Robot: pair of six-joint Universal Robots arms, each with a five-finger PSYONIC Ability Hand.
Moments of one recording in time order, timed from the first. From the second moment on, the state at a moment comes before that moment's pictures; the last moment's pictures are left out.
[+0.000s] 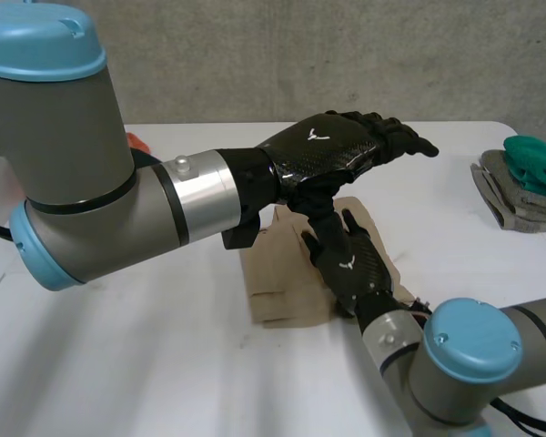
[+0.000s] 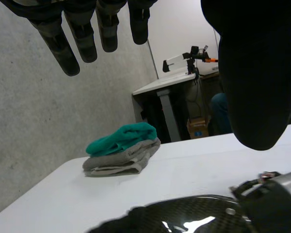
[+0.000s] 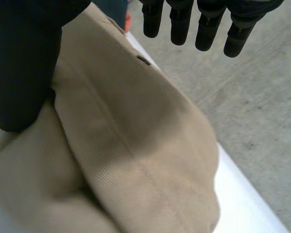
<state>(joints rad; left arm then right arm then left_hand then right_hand) 4.09 -2.04 -0.99 2.94 -0.82 3.21 2.16 -1.00 1.87 -0.78 1.51 2.59 0.18 0.21 0.21 0.20 0.05 0.20 0.18 0.20 0.21 0.05</state>
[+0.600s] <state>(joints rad) 4.10 -1.97 -0.98 3.00 -0.87 3.20 1.82 -1.07 1.39 -0.73 1.50 2.69 0.18 0.21 0.21 0.20 0.05 0.95 1.13 1.18 1.20 0.91</state>
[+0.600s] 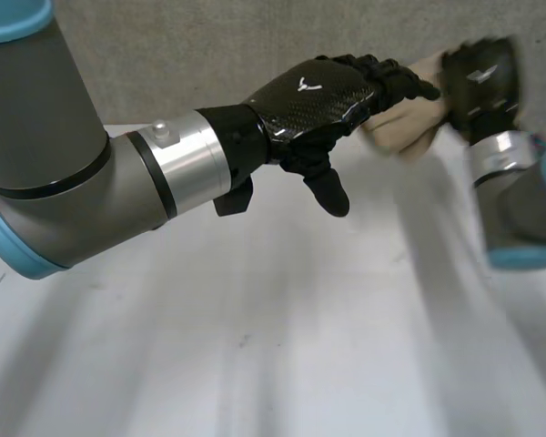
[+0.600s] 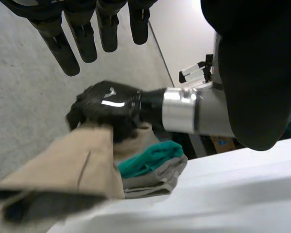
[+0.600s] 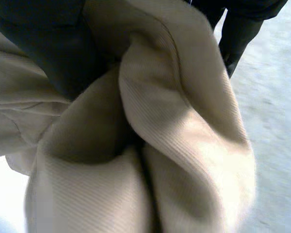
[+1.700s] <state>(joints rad) 4.09 -1.95 -0.99 3.06 -0.96 3.11 1.04 -0.99 0.81 0.07 1.39 2.52 0.18 0.21 0.21 0.20 0.05 0.24 0.21 0.21 0.21 0.05</state>
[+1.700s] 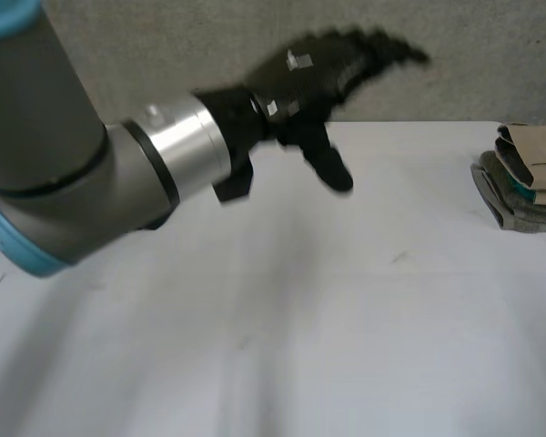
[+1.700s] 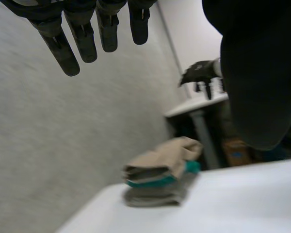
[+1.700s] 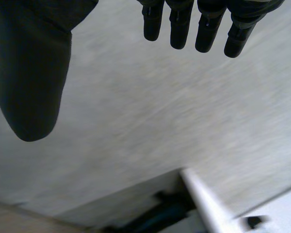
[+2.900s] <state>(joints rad) 4.29 -1.96 -1.33 3.60 -1.42 3.48 1.68 -1.45 1.91 -0.42 1.21 2.62 1.05 1.19 1.18 1.20 0.91 0.23 0.21 0.21 0.21 0.05</state>
